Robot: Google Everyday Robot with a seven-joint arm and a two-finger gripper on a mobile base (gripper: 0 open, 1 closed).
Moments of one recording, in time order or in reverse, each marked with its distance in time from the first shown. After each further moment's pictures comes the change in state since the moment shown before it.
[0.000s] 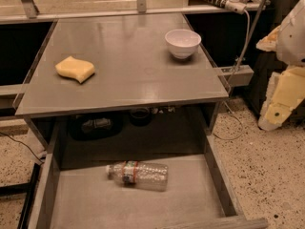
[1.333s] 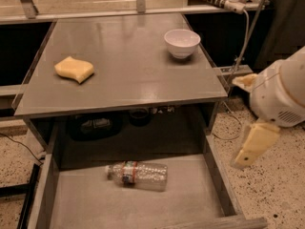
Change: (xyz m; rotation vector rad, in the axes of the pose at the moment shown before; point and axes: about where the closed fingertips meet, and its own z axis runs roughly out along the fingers) arm -0.012 0.049 0.068 0.023 -0.132 -0.039
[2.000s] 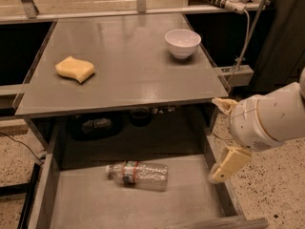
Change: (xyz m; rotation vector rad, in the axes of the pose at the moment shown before) arm -0.011 0.023 0.067 0.007 -0.180 -0.026
